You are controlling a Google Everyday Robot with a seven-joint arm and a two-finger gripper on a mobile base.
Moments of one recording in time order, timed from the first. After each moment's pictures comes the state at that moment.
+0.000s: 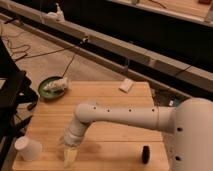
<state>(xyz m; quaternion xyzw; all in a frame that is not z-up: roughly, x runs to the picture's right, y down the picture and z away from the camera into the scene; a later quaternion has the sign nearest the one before) -0.206 0.296 0.679 -0.48 -0.37 -0.06 0.79</state>
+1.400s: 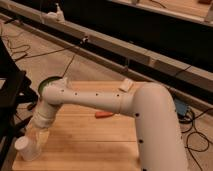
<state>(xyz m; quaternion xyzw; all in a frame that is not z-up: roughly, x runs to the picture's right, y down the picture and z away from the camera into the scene) -0.341 0.220 0.689 -0.42 -0.43 -0.15 0.78</state>
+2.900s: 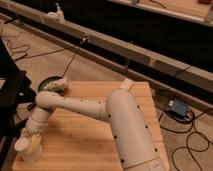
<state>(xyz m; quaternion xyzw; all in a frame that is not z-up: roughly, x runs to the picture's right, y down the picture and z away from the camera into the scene) -0.394 0.278 0.721 -0.51 -0.48 -0.18 0.69</state>
